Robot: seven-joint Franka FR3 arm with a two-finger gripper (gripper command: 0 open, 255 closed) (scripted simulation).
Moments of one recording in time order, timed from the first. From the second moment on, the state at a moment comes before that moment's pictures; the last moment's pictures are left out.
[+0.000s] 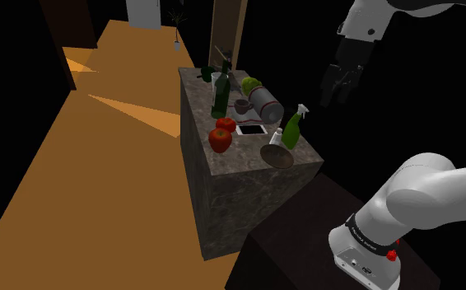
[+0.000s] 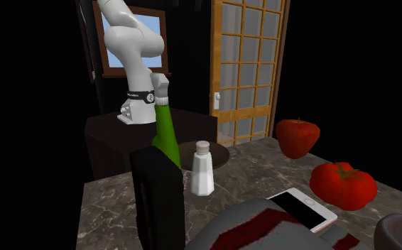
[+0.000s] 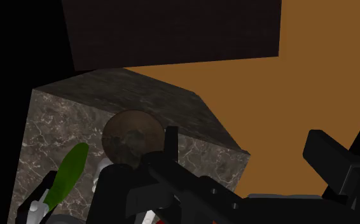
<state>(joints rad) 0.00 -0.78 -0.02 -2.38 0.06 1.48 0.08</state>
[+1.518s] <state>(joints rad) -0.09 -0.24 -0.32 -2.33 -0.08 2.03 -0.27</state>
